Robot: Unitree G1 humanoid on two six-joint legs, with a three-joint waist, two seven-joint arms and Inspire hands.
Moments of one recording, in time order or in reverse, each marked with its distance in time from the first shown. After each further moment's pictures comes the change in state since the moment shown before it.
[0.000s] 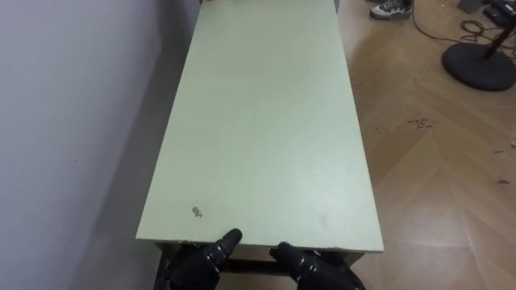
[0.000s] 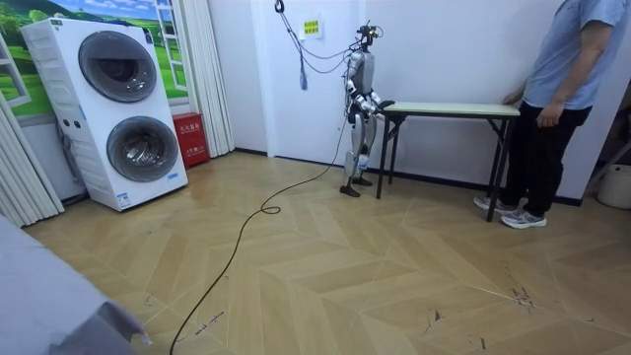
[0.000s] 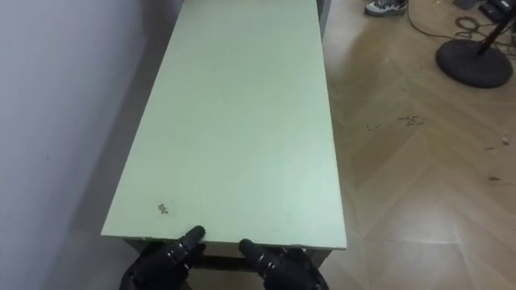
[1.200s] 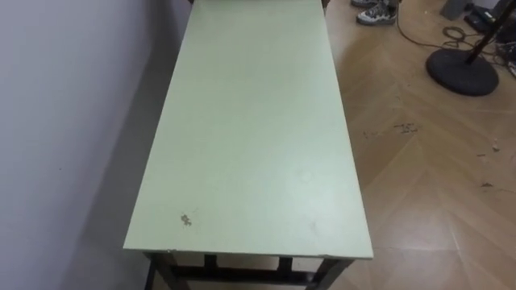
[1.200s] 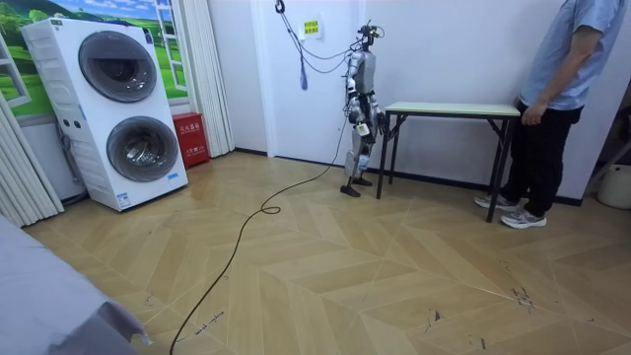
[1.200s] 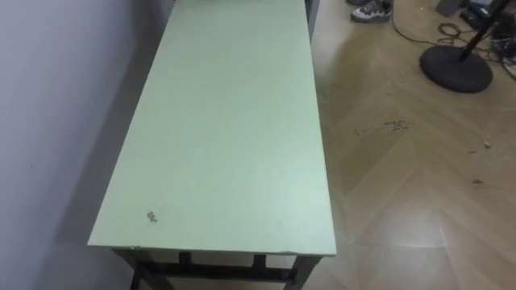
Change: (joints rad) left arm -0.001 0.027 0.140 0.409 0.387 -0.009 0.278; right arm -0.080 -0.029 -0.135 0.528 -0.510 -0.006 -0.252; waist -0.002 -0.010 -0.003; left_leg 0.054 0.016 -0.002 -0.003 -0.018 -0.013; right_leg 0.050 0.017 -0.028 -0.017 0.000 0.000
